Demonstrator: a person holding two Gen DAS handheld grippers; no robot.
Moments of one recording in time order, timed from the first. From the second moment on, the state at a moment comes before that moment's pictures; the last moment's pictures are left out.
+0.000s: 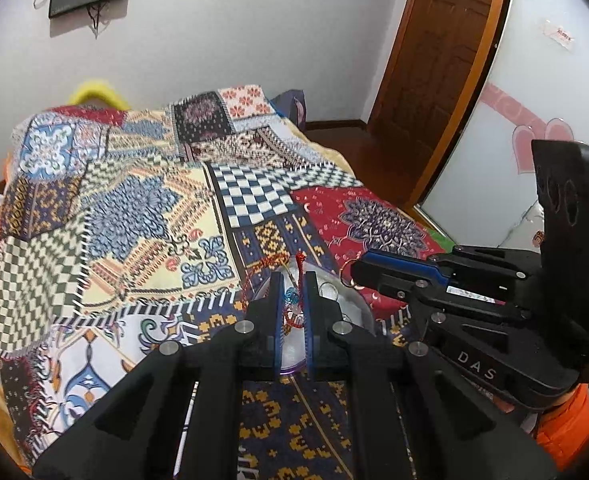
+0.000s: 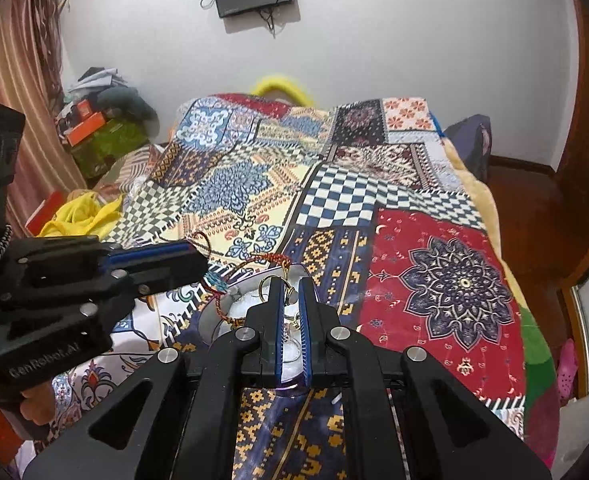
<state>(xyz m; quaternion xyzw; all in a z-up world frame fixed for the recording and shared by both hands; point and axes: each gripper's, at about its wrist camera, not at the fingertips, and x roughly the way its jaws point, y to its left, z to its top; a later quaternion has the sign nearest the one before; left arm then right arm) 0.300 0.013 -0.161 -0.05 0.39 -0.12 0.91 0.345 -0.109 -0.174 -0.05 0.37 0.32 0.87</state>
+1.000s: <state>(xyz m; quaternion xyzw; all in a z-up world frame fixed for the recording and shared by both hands) 0.275 0.016 -0.139 -0.06 0.38 -0.10 0.92 0.325 -0.111 -0.159 -0.08 0.38 0.32 0.86</state>
